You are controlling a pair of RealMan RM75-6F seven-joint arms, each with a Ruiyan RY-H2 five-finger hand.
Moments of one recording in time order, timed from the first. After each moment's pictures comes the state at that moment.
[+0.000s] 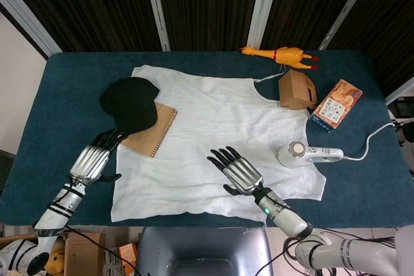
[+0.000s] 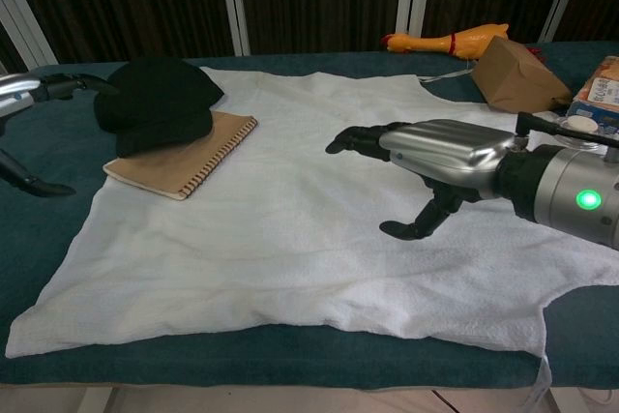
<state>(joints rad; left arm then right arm) -0.50 -1.31 -0.13 -1.49 1.47 1.08 0.00 0.64 -1.56 0.15 -1.60 -1.33 0.86 -0.42</state>
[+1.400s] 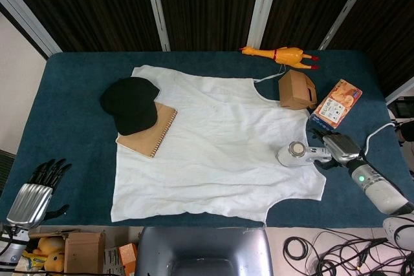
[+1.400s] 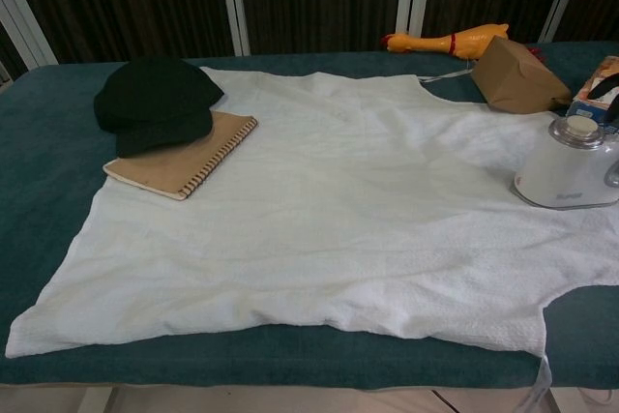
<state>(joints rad) -0.19 -1.17 0.05 -1.46 1.61 1.44 0.01 0.61 -1.00 0.10 -1.49 -1.24 0.57 0.18</state>
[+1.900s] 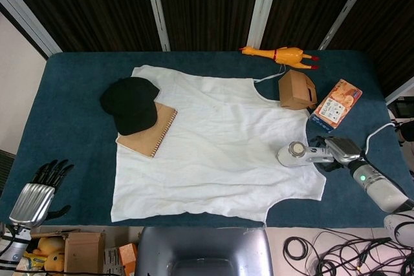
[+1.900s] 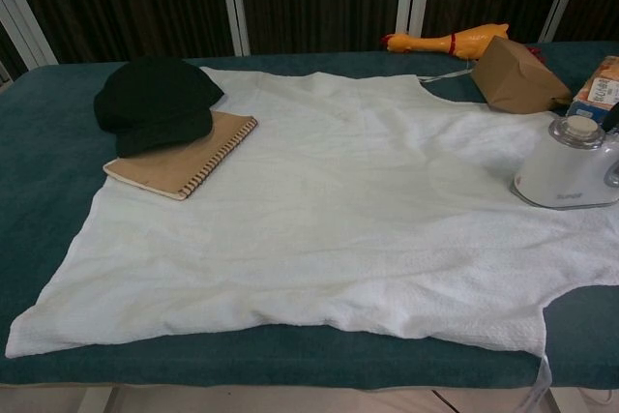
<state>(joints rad) -0.19 -1.17 0.05 -1.46 1.60 1.41 0.01 0.63 -1.03 0.07 -1.42 -1.25 0.51 0.23</state>
